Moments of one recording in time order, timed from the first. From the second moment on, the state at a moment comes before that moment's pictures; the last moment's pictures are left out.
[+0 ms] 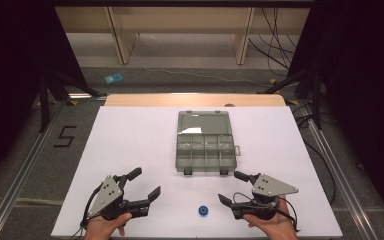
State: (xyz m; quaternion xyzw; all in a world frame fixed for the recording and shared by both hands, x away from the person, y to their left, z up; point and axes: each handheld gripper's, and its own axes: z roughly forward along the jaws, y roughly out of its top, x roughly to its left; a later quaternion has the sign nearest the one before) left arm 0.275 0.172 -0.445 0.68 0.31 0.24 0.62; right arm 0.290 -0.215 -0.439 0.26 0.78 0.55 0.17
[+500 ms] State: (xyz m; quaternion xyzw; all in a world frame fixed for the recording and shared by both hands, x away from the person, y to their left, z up) left arm 0.275 0.172 -0.445 0.68 0.31 0.24 0.62; right arm 0.292 -0.198 -0.438 0.23 0.82 0.51 0.15
